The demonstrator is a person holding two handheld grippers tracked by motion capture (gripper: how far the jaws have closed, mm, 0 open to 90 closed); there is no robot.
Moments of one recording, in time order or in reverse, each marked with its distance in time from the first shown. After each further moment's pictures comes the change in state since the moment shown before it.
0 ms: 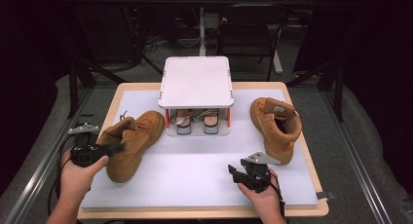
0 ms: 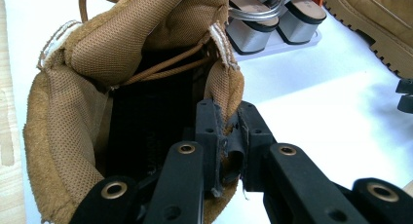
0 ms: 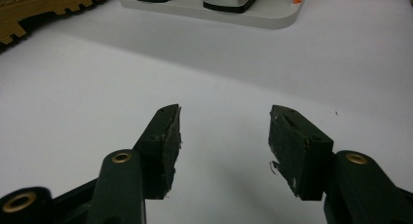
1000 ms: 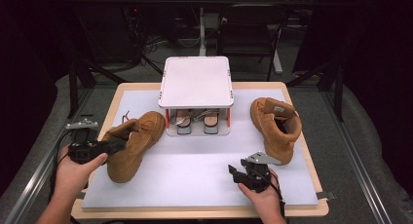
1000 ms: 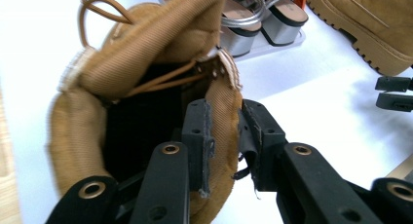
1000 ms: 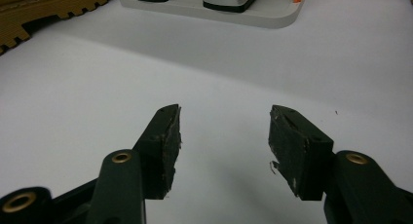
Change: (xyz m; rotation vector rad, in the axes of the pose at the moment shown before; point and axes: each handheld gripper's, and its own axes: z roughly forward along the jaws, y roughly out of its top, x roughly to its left) left arm -0.004 0.016 -0.013 0.020 -0.026 0.021; right arm 0.000 0.000 0.000 0.002 0.001 0.002
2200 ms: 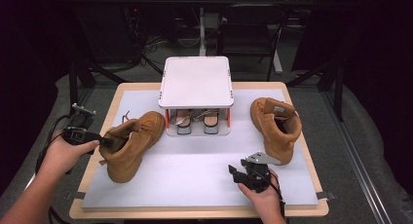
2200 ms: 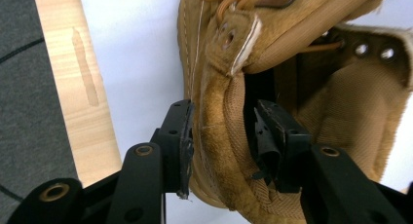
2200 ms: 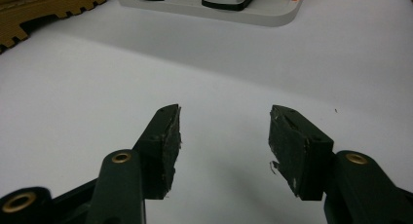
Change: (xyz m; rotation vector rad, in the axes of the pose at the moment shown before) left arm 0.048 0.030 0.018 0.359 0.161 -0.108; right arm -0.001 -0.001 0.001 0.003 -0.003 0.004
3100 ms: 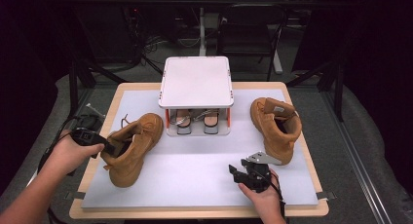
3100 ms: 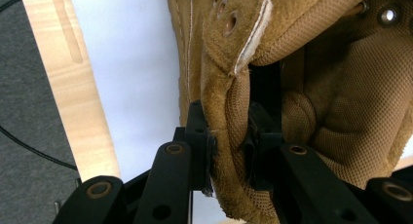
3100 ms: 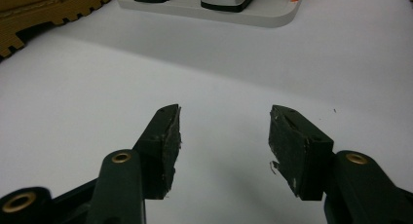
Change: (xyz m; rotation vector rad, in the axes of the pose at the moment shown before) left arm -0.023 0.001 0.001 0.176 0.030 -0.038; right arm -0.001 0.000 -0.001 -0.004 0.003 0.006
